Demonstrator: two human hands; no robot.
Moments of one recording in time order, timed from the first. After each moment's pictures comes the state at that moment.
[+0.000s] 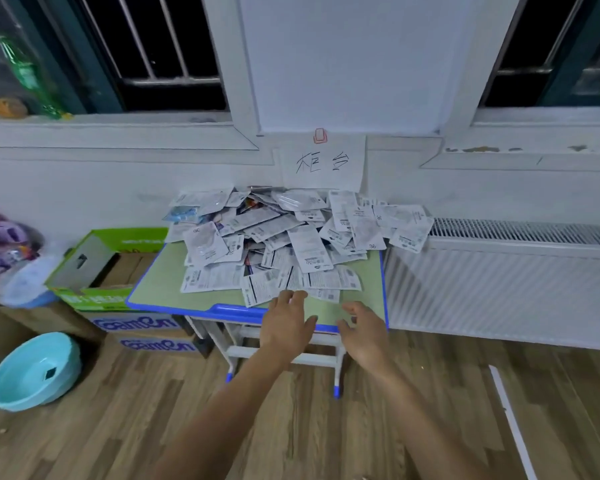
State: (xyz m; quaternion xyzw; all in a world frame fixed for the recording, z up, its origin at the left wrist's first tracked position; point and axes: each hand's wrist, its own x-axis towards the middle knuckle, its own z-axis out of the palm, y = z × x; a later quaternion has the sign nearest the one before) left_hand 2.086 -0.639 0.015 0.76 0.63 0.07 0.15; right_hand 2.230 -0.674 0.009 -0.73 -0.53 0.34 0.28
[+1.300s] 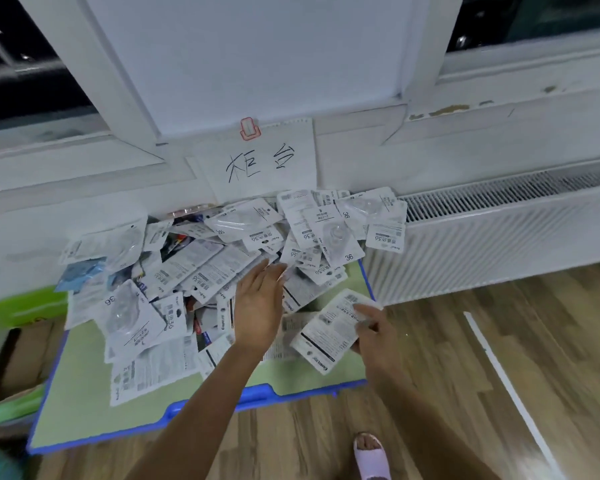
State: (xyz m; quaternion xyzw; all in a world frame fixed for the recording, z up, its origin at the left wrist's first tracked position) left_hand 2.111 -0.444 -0.010 0.82 0.46 0.33 0.05; right_hand 2.256 -0.549 -0.053 -0.70 -0.10 0.43 0.56
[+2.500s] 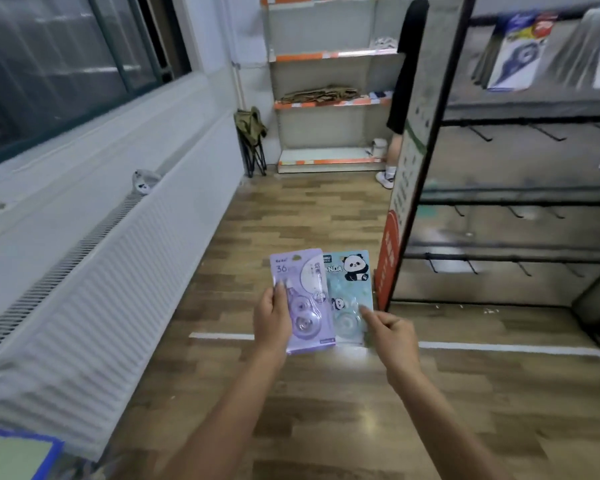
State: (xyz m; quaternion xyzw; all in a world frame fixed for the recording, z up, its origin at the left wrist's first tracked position) left_hand 2.293 -0.987 0.054 0.76 0.09 0.07 0.64; right_hand 2.244 -1.156 0.028 -0.70 0.24 -0.10 0.66
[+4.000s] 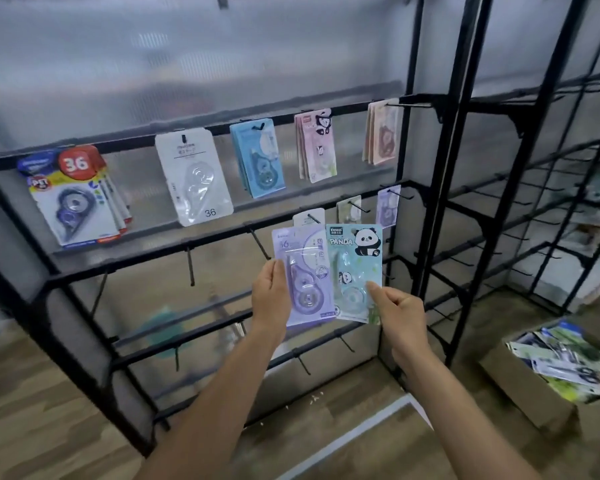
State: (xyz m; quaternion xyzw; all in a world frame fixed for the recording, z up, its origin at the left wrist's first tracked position) left_hand 2.456 -1.820 0.149 0.67 -0.18 -0.10 0.71; right_hand 2.328 -1.944 0.108 -0.61 0.30 -0.37 0.63
